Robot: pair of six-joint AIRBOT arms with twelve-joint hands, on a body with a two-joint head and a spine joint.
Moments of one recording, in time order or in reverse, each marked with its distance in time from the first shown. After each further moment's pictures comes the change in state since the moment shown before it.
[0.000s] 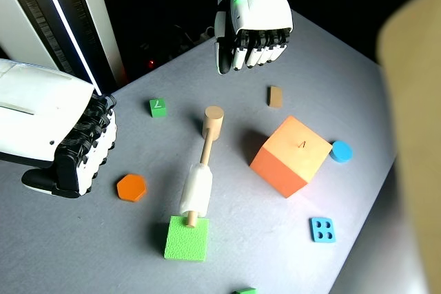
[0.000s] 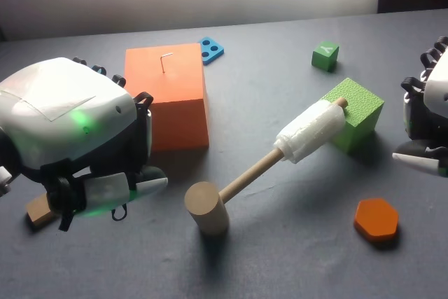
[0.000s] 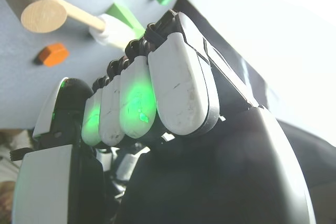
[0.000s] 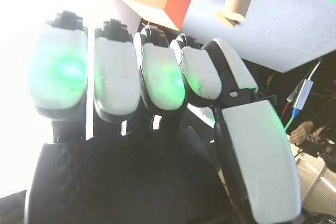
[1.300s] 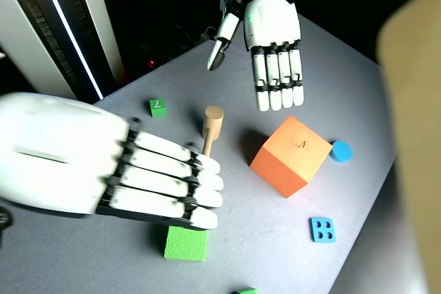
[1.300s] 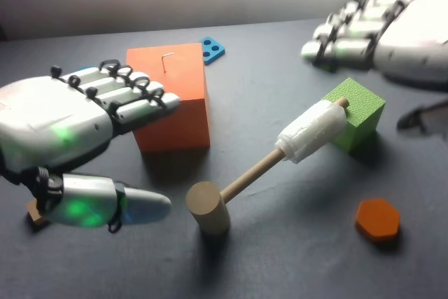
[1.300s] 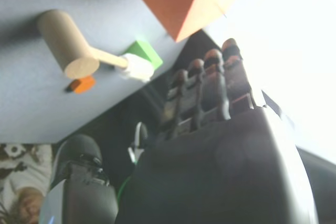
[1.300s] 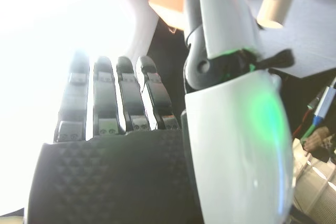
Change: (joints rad) left arm 0.063 -0.031 0.147 0.168 0.102 -0.163; right arm 0.150 -0.256 0.246 -0.345 -0.299 0.423
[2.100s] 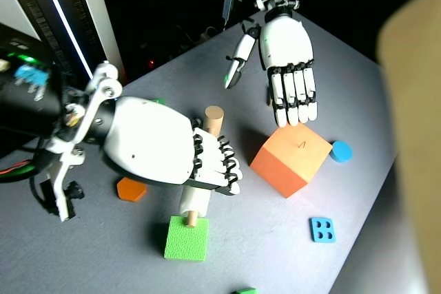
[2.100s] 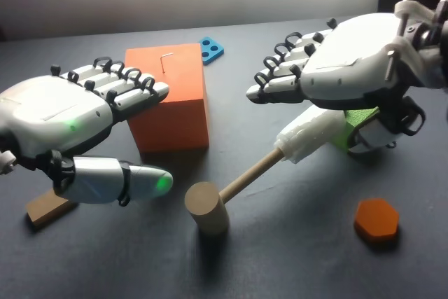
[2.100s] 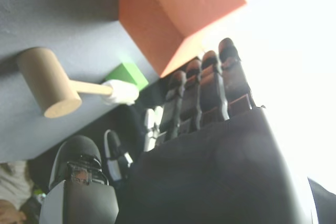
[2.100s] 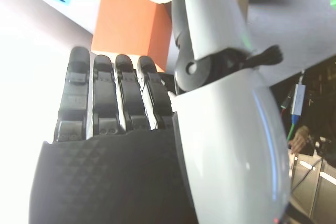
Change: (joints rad) left arm 0.069 -0.133 0.146 -0.043 -0.111 -0.051; right arm 0.045 -0.232 0.113 0.093 -0.168 -0.118
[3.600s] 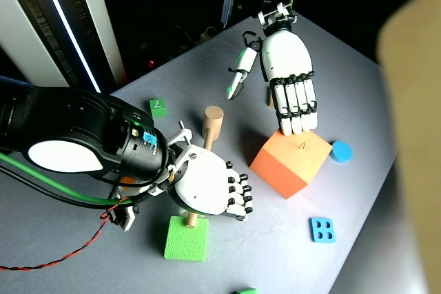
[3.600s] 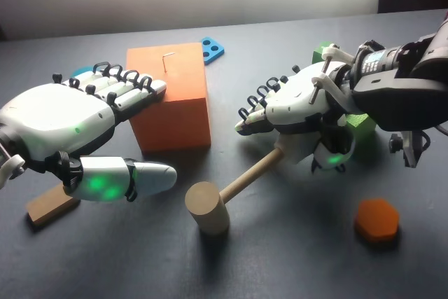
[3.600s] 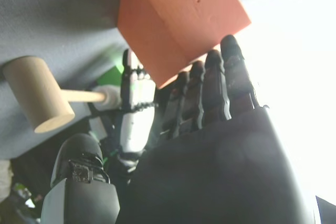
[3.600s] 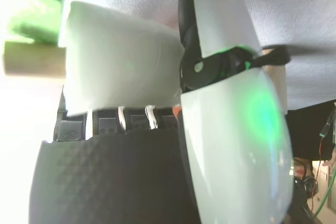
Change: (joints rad) left arm 0.053 -0.072 0.064 -0.008 -0.066 -0.072; right arm -0.145 -0.312 0.342 0.025 0.001 0.122
